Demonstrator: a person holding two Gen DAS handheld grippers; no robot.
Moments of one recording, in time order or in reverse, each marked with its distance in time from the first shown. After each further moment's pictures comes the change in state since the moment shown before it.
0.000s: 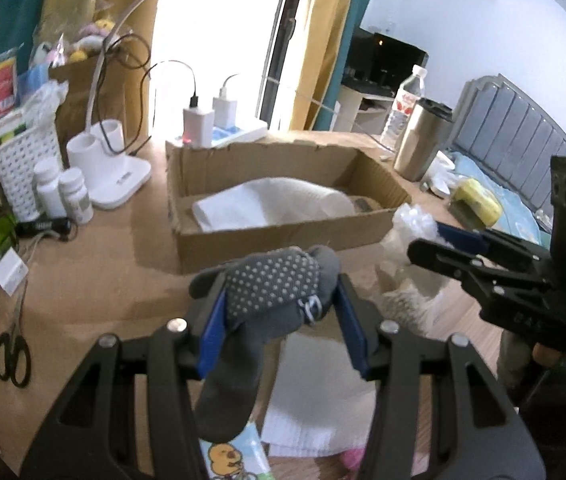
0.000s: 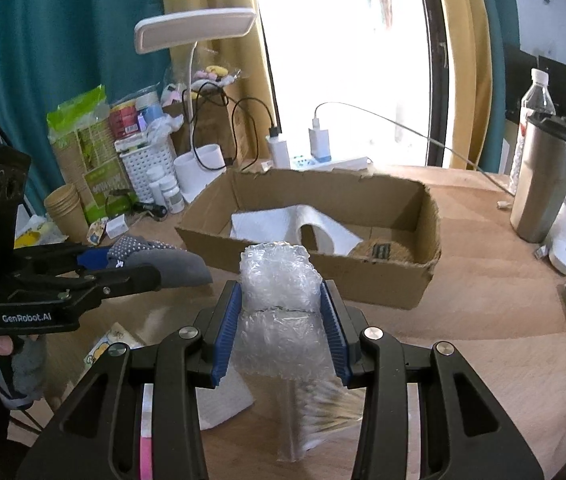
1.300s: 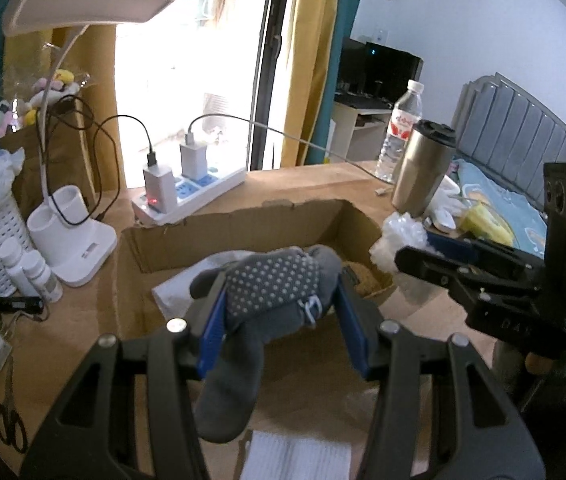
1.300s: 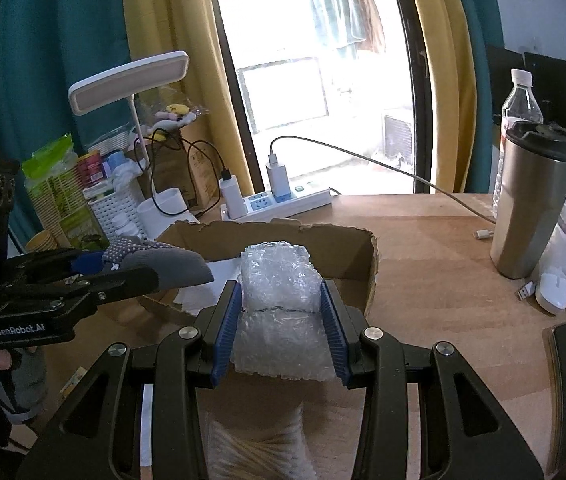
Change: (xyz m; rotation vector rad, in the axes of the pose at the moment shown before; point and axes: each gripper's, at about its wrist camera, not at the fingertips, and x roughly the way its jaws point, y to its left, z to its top) left arm 0.048 -0.041 0.062 0.061 -0.056 0.023; right arm 0.010 -0.073 0.035 0.055 -0.077 0.002
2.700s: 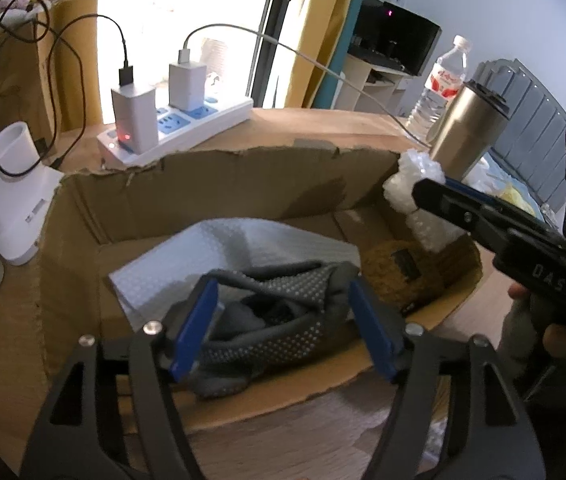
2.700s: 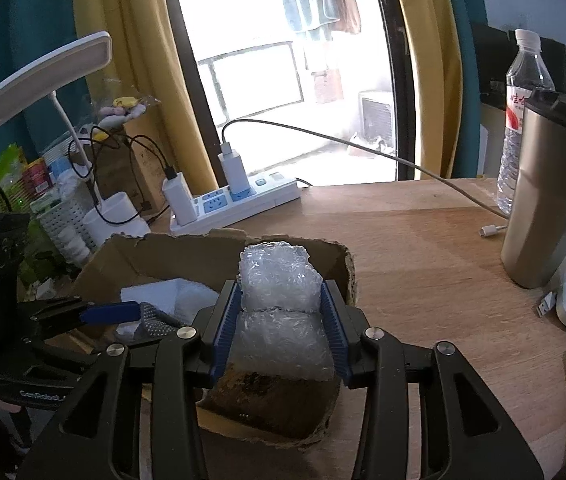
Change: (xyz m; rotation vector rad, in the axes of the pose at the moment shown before) left arm 0.092 0.029 -0.004 -0.078 0.185 -0.043; right arm 0.071 -0.035 0.017 0.064 0.048 -0.069
